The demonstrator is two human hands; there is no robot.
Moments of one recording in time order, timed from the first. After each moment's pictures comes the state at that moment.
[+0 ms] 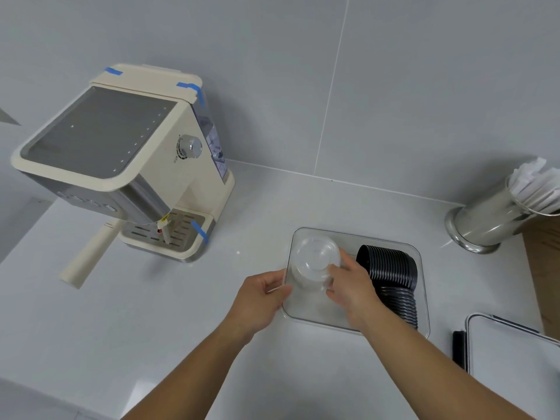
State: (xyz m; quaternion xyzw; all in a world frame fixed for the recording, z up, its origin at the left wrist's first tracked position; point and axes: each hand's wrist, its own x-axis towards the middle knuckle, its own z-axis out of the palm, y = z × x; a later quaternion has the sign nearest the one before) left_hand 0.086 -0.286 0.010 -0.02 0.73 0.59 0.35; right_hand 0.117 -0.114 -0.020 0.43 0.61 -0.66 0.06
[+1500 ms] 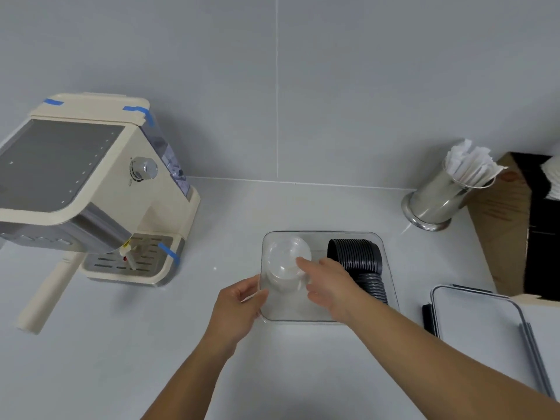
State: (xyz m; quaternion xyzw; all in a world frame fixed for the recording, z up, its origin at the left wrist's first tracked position) left_hand 0.090 -0.283 0.009 -0.04 0.73 0.59 0.34; right_hand 0.126 -0.109 0.005 0.48 0.57 -0.65 0.14
